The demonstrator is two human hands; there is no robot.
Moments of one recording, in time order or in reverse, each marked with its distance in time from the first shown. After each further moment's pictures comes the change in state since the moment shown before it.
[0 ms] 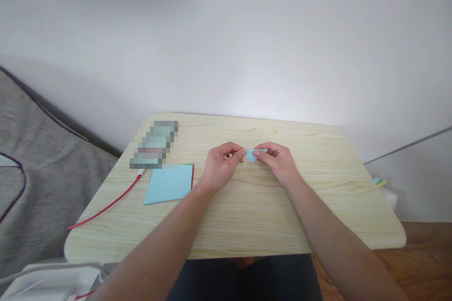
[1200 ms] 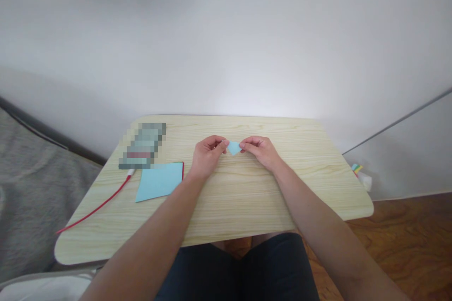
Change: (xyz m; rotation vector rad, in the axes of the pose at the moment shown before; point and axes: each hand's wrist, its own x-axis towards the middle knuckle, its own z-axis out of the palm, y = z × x) left_hand 0.011 -0.021 0.000 -0.085 0.057 -0.056; right_hand 0.011 0.004 -0.010 -0.066 -0.096 -0.046
